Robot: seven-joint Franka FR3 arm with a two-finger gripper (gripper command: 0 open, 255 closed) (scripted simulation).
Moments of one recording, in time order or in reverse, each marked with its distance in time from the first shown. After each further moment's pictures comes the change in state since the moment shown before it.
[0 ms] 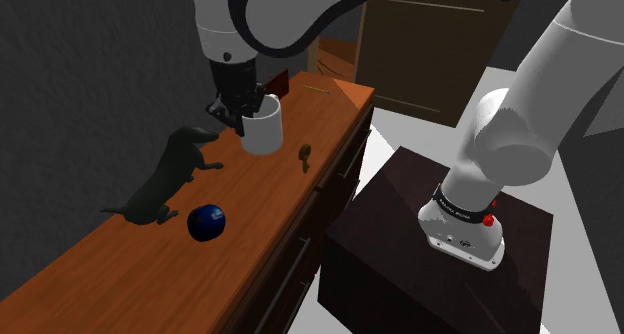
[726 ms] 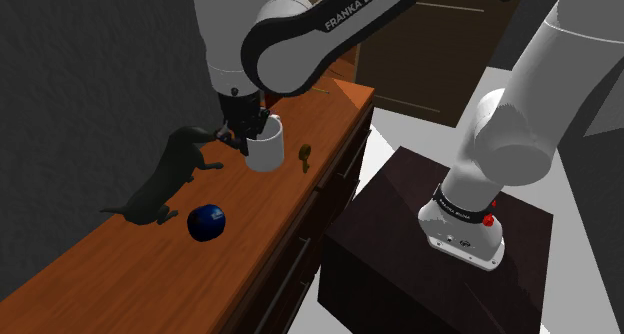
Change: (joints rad) arm 0.000 0.055 0.007 -0.091 -0.031 0.141 0.031
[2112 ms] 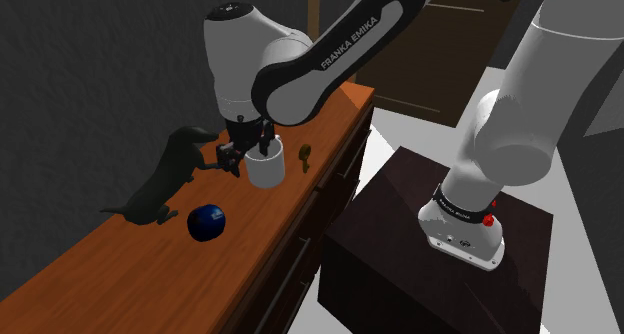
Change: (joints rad) arm -0.001 0.075 0.002 -0.063 -0.050 0.130 0.042
